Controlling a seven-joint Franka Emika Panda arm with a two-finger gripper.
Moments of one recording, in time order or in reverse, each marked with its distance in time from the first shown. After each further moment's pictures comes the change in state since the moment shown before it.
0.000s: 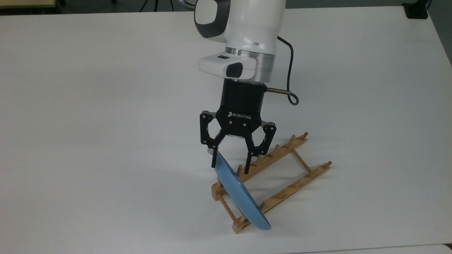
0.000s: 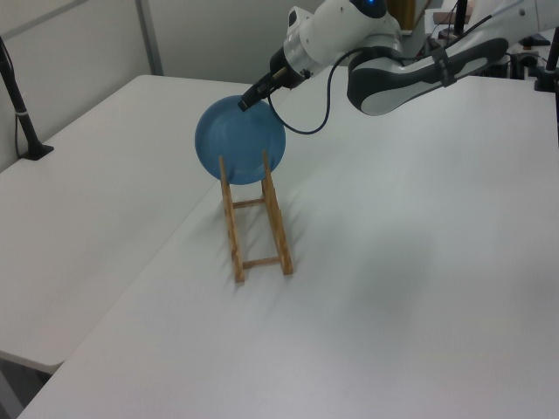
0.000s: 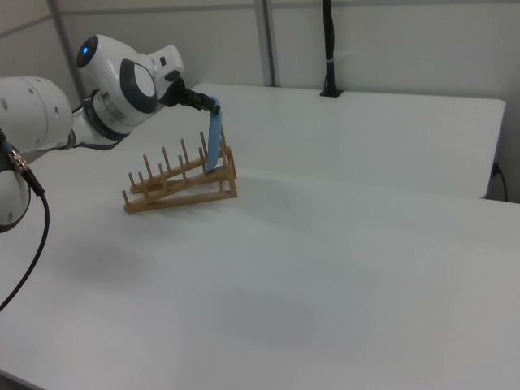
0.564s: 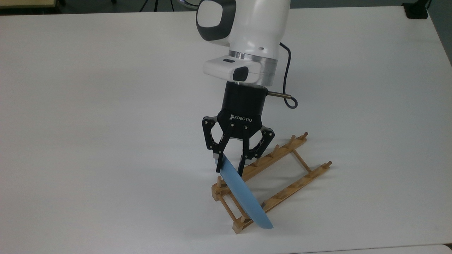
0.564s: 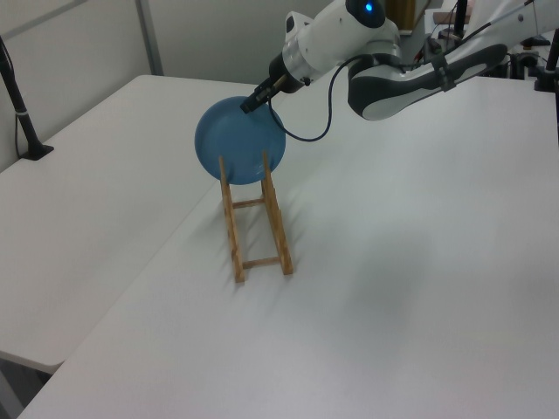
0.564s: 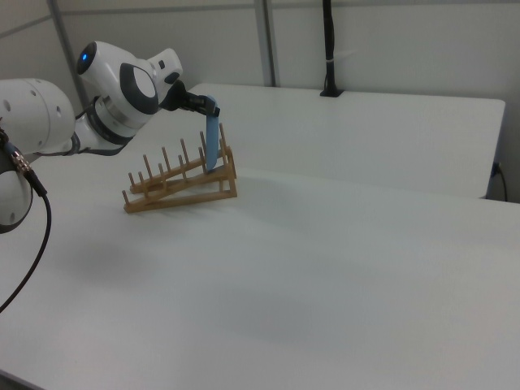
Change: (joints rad) arm 0.003 0.013 -0.004 0.000 -0.081 0.000 0.002
